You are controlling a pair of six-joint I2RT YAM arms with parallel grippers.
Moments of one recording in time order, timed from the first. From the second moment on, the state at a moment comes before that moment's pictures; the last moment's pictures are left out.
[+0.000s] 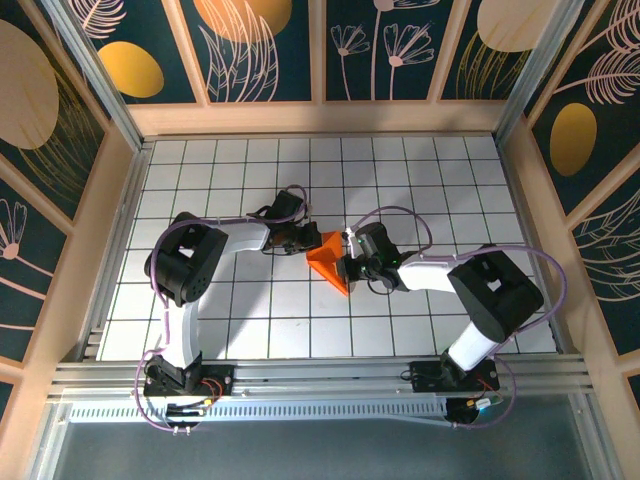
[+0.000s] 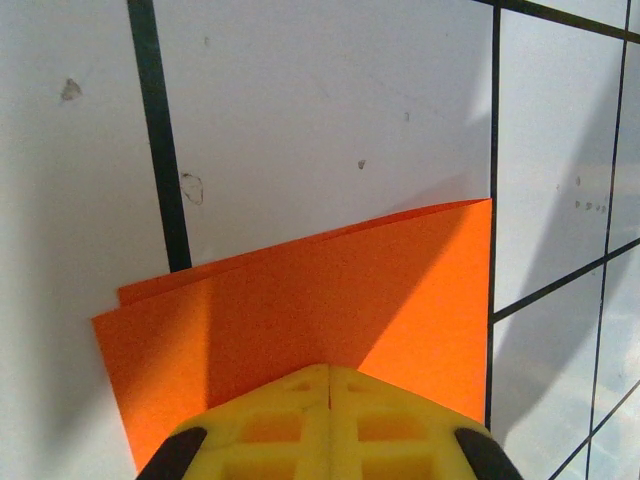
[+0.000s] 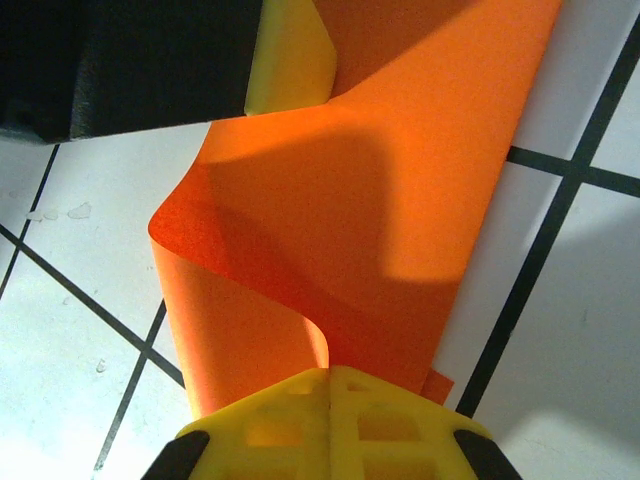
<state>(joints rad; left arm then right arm) -0.56 2.00 1.12 -0.09 0.39 -0.72 0.67 1.62 0.65 0.14 -0.25 0.39</state>
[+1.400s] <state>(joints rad) -0.57 1.97 1.14 -0.14 0.33 -0.71 0.67 1.66 0.66 0.14 -0.23 0.38</state>
